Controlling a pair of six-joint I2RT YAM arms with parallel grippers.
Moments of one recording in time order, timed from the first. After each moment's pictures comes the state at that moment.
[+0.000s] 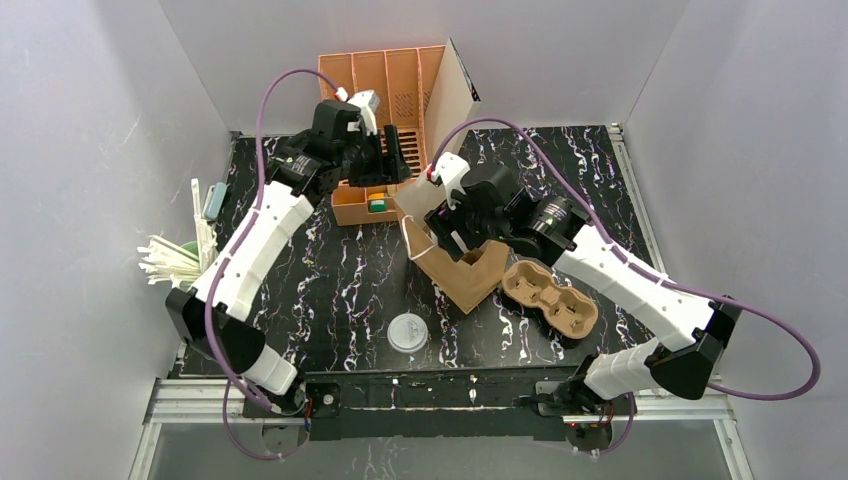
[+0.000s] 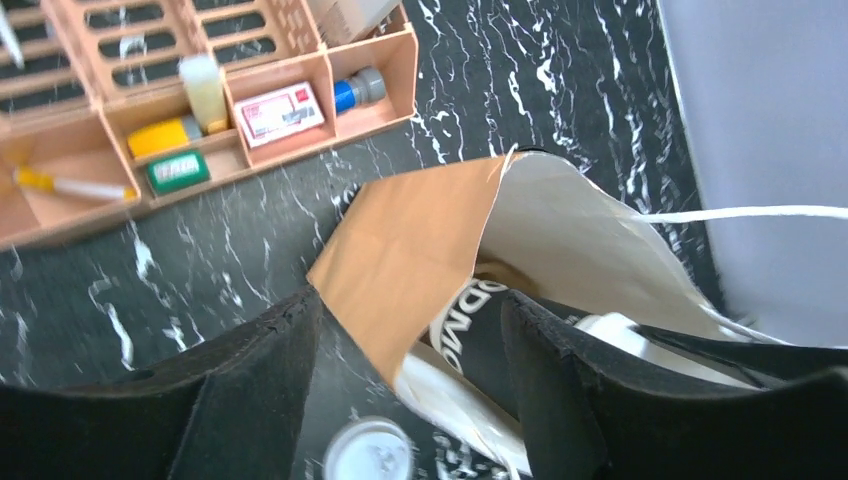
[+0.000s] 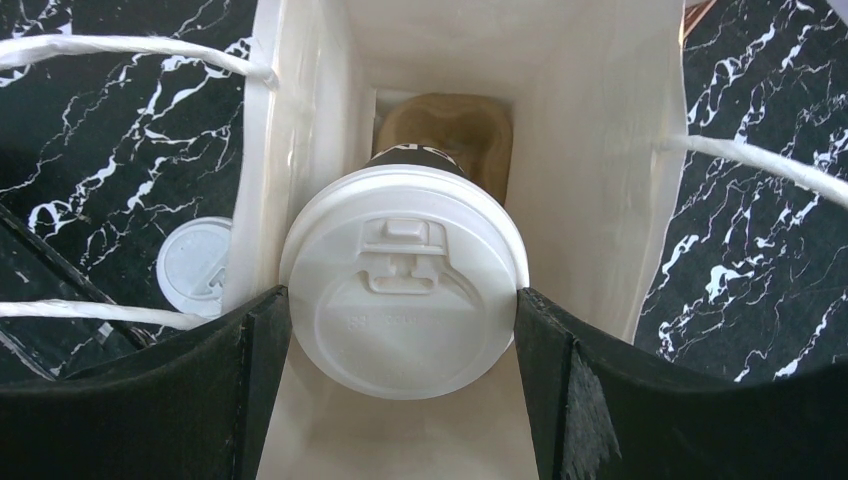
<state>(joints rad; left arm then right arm) -0.48 1.56 1.71 -0.76 0.15 -0.37 0.93 1.37 1.49 -0.80 0.13 -0.03</state>
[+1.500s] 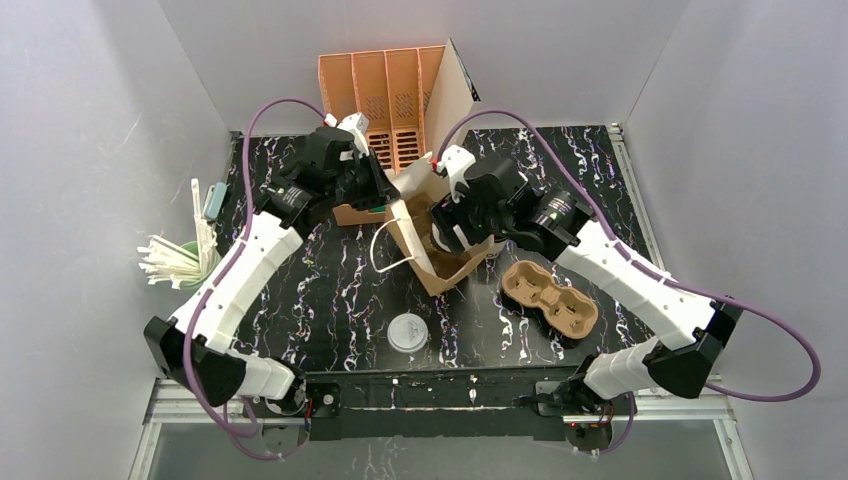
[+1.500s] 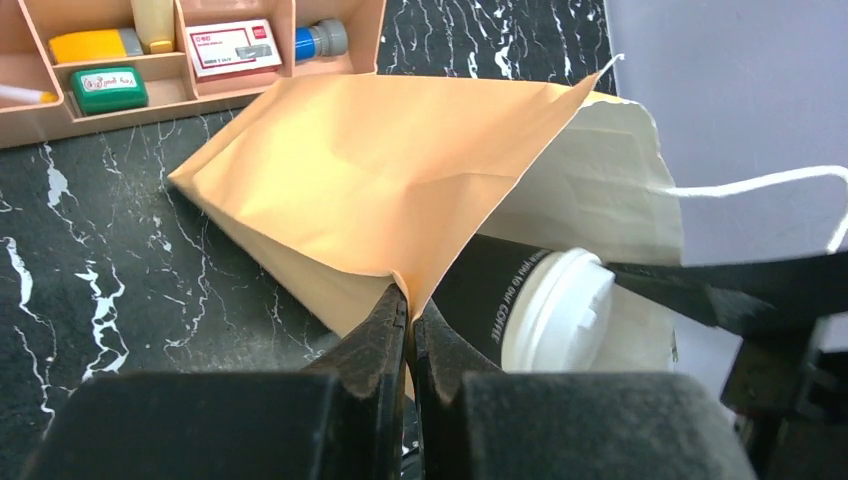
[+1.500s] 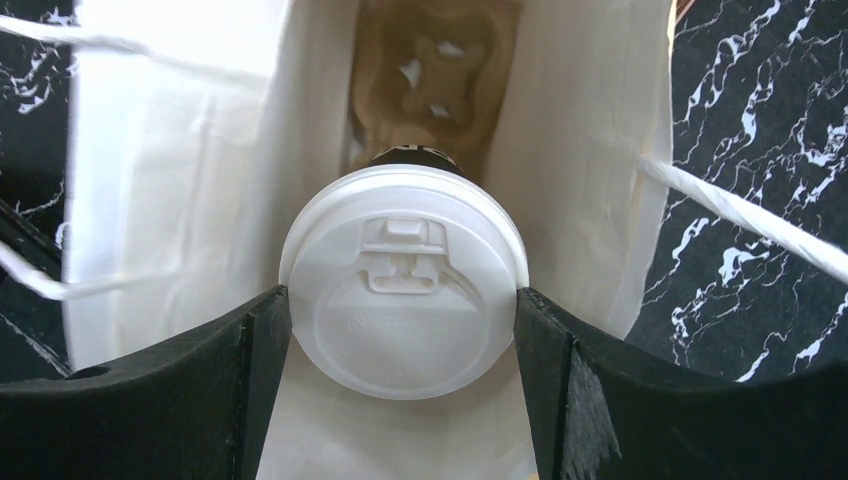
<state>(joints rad) -0.52 1.37 1.49 -0.71 0.12 -0.62 0.90 1.39 1.54 -0.84 0.12 0.02</state>
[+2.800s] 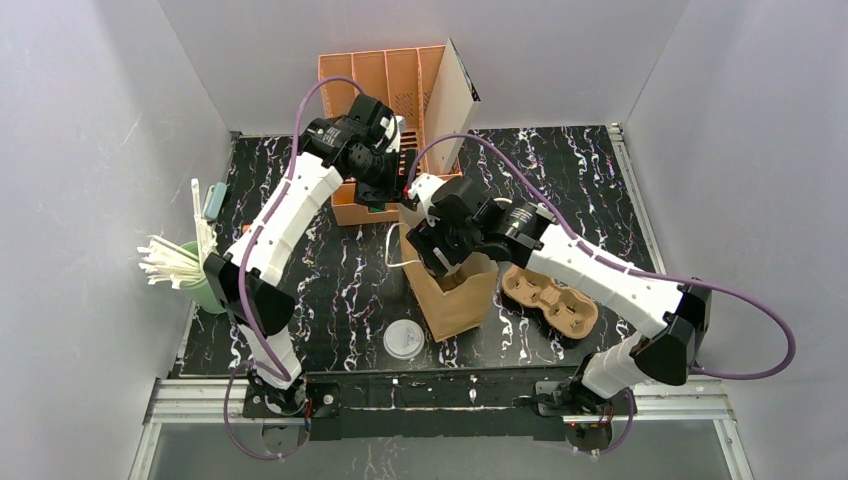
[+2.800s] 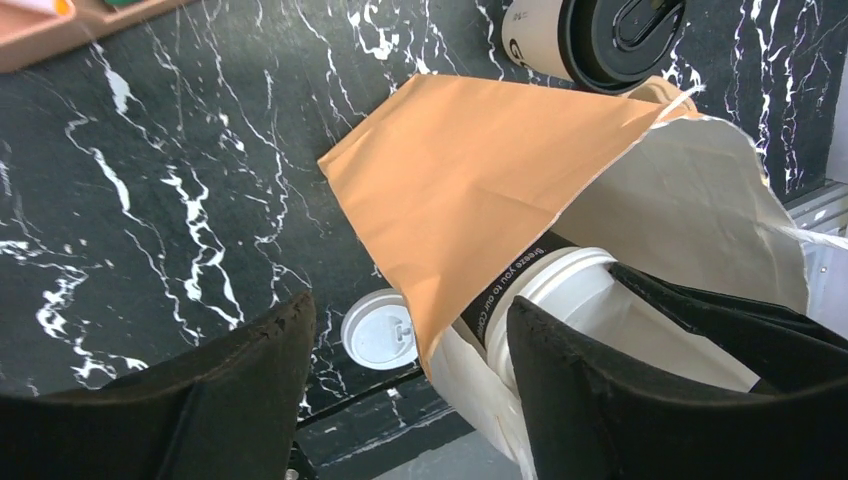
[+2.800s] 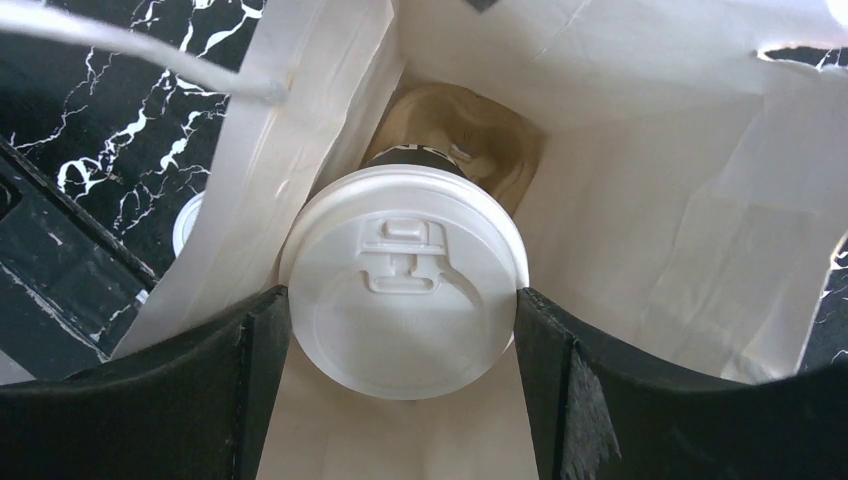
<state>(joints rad) -0.54 1.77 2.00 -1.28 0.16 -0.39 0.99 1.48 1.49 -0.85 0.12 0.05</state>
